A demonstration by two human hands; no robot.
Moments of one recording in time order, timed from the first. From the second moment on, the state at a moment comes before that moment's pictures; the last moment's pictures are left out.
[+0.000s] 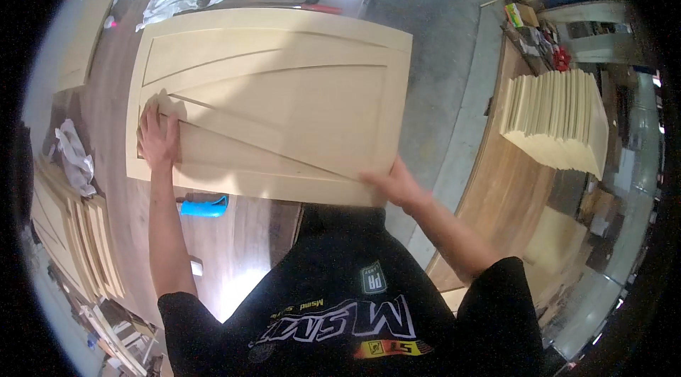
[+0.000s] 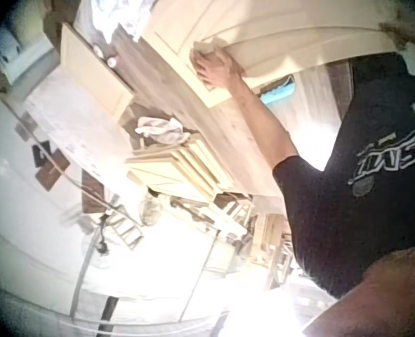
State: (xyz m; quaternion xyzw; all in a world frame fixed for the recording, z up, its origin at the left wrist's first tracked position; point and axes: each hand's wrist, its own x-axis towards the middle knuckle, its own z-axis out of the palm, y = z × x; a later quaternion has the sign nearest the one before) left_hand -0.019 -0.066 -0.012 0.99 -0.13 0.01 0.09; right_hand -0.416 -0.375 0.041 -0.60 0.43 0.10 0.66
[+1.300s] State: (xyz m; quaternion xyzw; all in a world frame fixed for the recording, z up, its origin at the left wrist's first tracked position) left_hand -0.021 -0.069 0.047 0.98 -0.06 -0.10 0.17; right_hand -0.421 -0.386 0.039 -0.62 0.49 0.27 0.56
